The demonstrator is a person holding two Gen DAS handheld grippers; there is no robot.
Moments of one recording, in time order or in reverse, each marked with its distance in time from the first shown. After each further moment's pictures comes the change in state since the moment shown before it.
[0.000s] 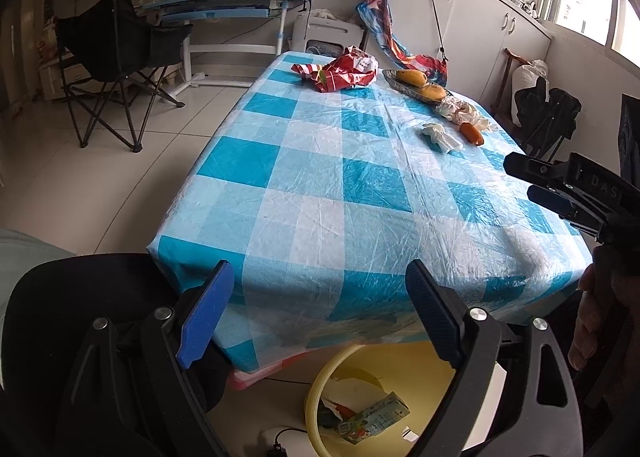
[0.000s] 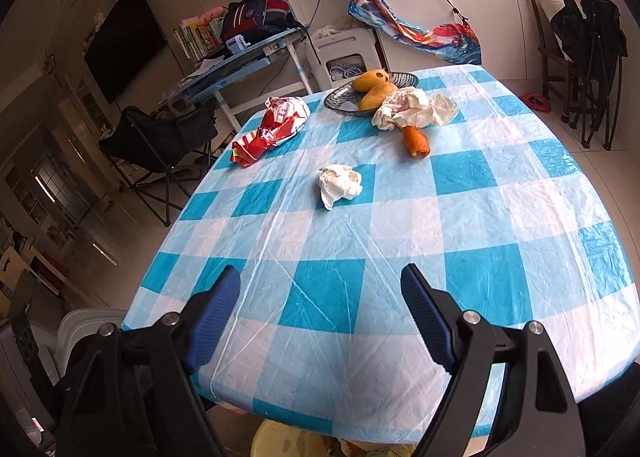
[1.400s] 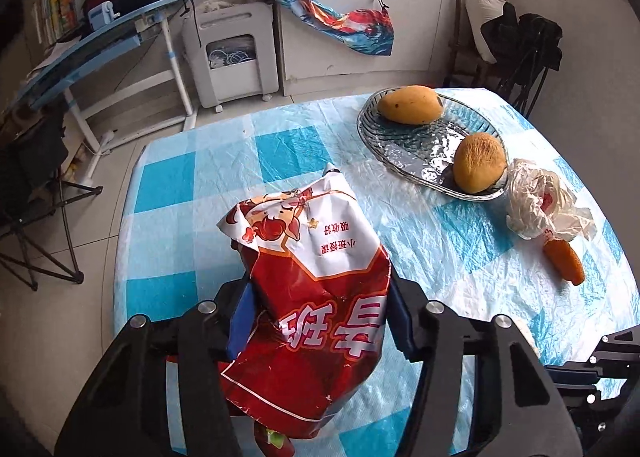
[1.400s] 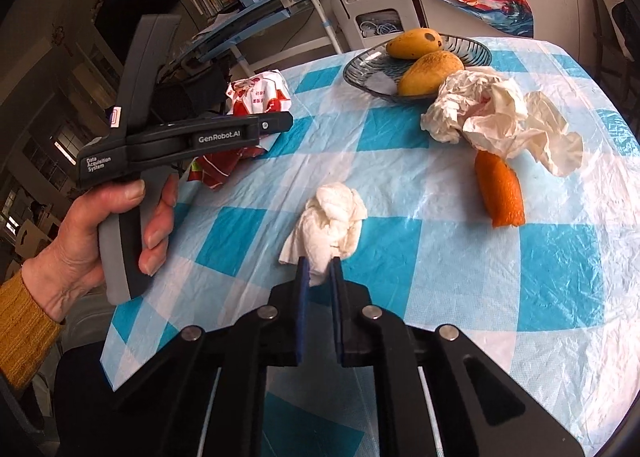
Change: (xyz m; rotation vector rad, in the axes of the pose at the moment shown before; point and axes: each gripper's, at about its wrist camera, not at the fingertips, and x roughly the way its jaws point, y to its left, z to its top) left arm 0.231 -0.065 0.242 0.375 0.136 -0.133; right arm 0.101 -0.014 0.061 -0.049 0.193 0.114
